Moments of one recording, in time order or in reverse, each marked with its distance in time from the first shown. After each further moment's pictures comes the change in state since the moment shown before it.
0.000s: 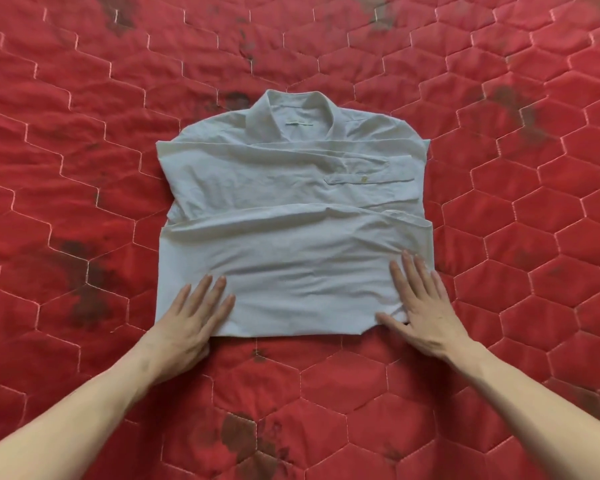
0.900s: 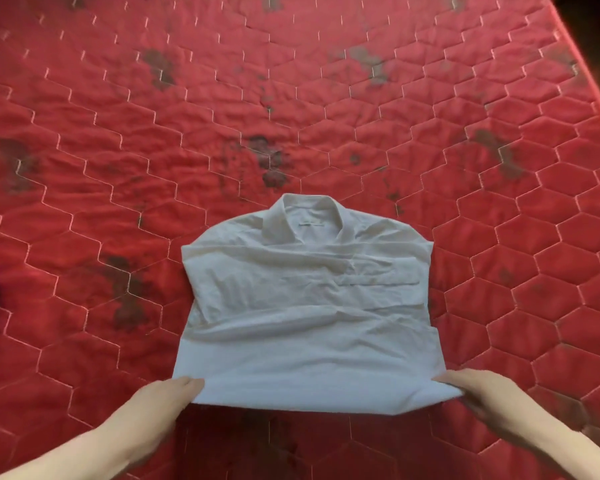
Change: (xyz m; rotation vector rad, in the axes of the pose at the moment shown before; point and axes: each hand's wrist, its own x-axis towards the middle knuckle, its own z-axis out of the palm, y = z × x) left_hand -0.099 0.043 -0.076 -0.502 -0.425 -0.311; right_hand -0.134 0.003 -0.083 0.172 -0.263 -0.034
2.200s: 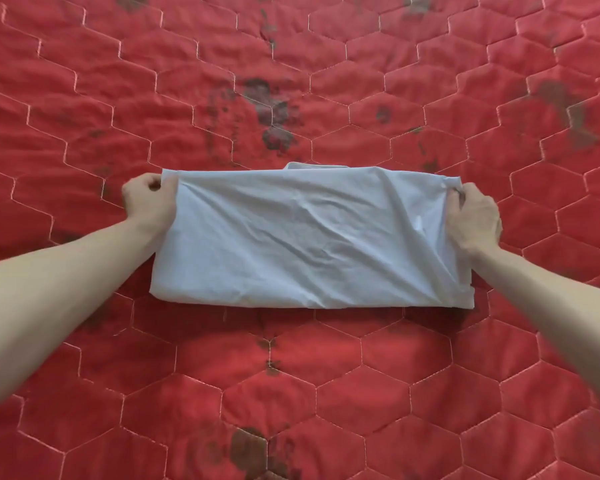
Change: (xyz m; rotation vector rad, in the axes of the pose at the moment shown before) left_hand 0.228 -0.075 -0.150 -0.974 1.015 -0.500; right_hand 0.270 0.004 -0.085 0.247 0.736 0.552
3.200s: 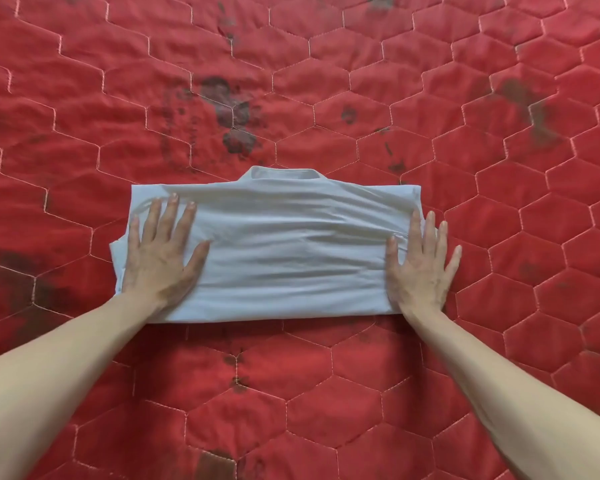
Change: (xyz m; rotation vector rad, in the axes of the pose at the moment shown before) left_hand -0.060 -0.061 0.043 0.764 -0.317 0.650; right_hand -0.075 0.032 0.043 -0.277 0.010 -0.121
